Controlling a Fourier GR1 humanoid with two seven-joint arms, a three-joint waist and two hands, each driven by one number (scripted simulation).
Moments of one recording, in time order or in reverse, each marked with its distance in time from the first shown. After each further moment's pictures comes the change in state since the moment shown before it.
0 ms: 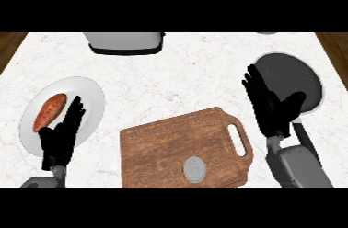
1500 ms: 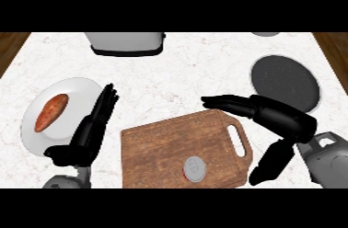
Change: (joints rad) left arm -0.019 -0.120 -0.119 -0.213 -0.004 -0.105 -0.089; right arm -0.149 -0.332 0.192 -0.266 0.279 0.741 -0.180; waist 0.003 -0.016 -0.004
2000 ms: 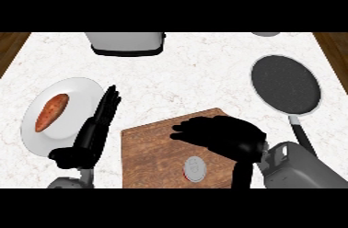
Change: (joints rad) left arm 0.012 -0.021 -0.009 -0.007 -0.020 0.004 0.000; right arm -0.081 0.080 0.263 -0.013 0.323 0.056 0.163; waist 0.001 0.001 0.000
